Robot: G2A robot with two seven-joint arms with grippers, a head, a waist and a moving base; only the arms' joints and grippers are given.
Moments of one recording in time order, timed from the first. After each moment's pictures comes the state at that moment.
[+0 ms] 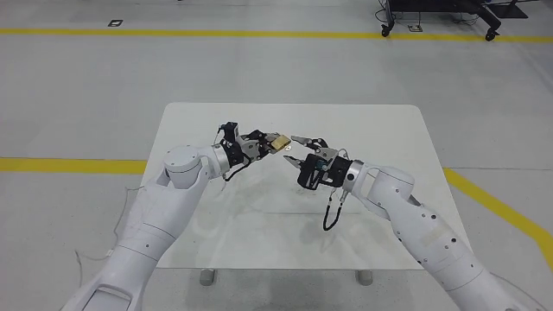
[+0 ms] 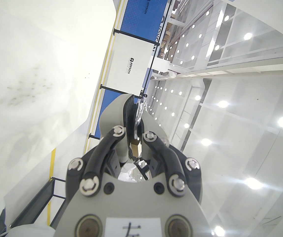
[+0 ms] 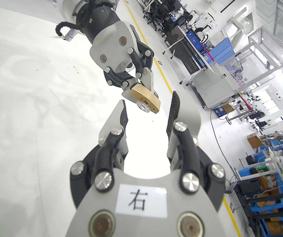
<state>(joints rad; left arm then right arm) 0.94 -1.27 -1.04 -1.18 -0.61 0.27 -0.74 -1.18 -1.07 1.01 -1.62 -1.71 -0.45 -0.19</state>
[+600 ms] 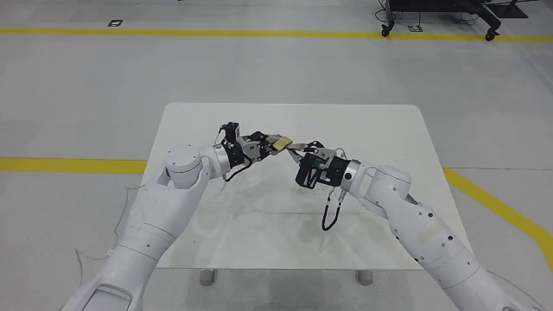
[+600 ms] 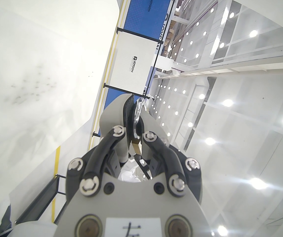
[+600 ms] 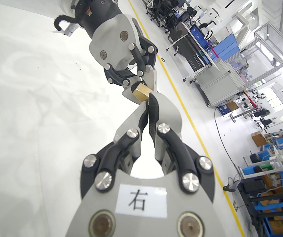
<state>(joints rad) 0.94 -1.27 -1.04 -1.18 -0.59 0.27 -0.76 -1.17 -1.09 1.01 -1.59 -1.70 -0.46 -0.17</state>
